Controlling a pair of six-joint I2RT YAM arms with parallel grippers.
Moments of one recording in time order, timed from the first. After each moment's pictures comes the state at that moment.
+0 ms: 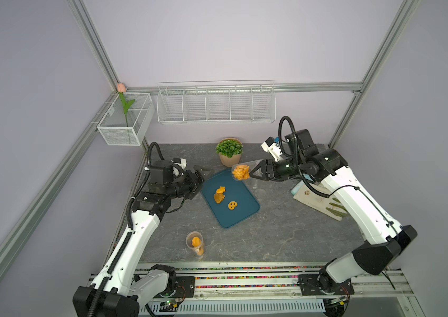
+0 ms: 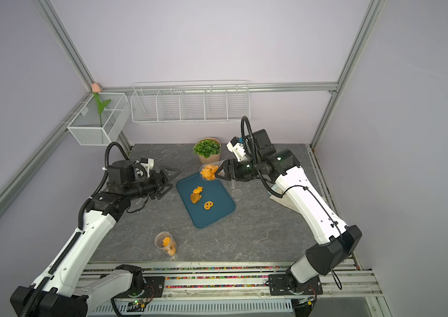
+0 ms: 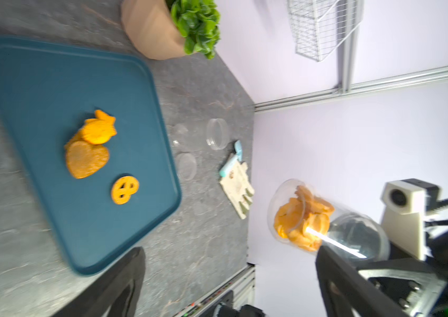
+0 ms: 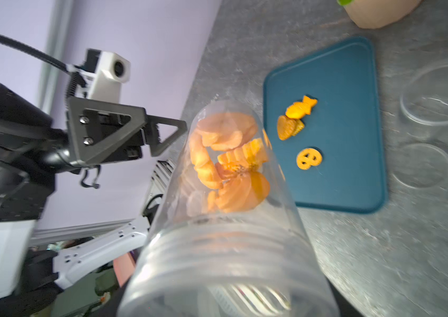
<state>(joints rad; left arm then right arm) -0.24 1.10 1.04 -0.38 0.65 -1.02 0.53 1.53 1.74 -0.97 -0.63 0.48</state>
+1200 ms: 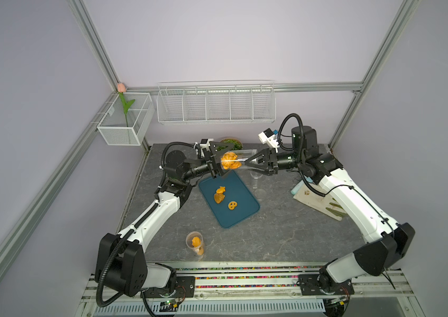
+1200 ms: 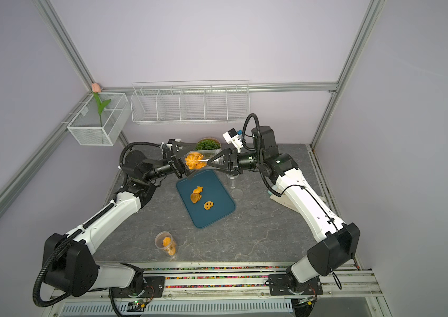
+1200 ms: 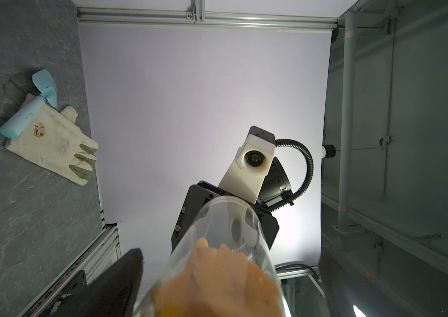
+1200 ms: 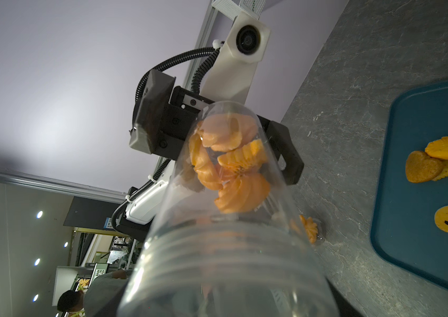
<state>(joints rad) -0.39 1.38 1.04 0.61 0.96 -1.76 0.48 1.53 1.61 -0.52 -1.04 0.73</state>
